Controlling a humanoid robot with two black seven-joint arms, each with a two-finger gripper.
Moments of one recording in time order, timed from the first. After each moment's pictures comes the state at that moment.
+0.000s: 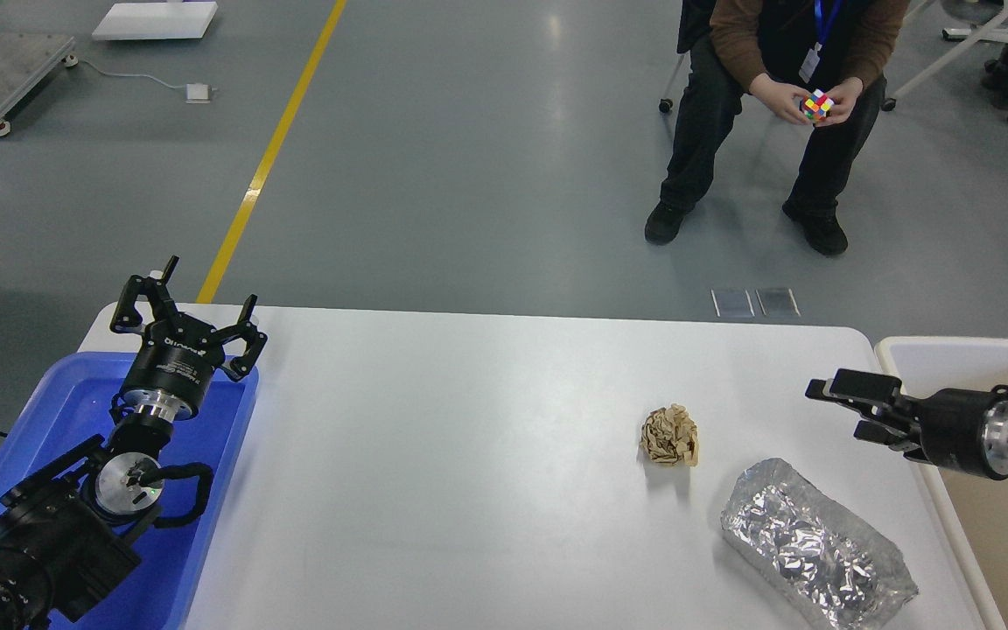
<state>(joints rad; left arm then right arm) -0.58 0.33 -0.75 -0.45 -0.16 -0.64 -0.52 0.56 -0.89 0.58 1.14 -1.13 0.40 0.15</state>
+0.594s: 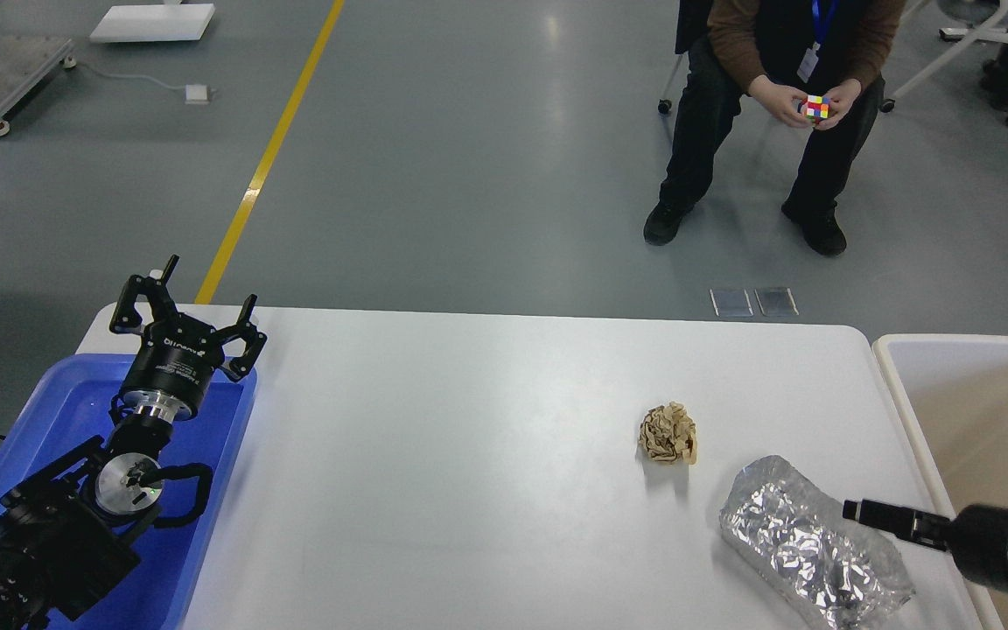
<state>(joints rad) -0.58 0.33 -0.76 -0.45 -0.16 -0.64 -0.52 0.55 -0.89 0.10 0.99 -1.24 0.04 0.38</state>
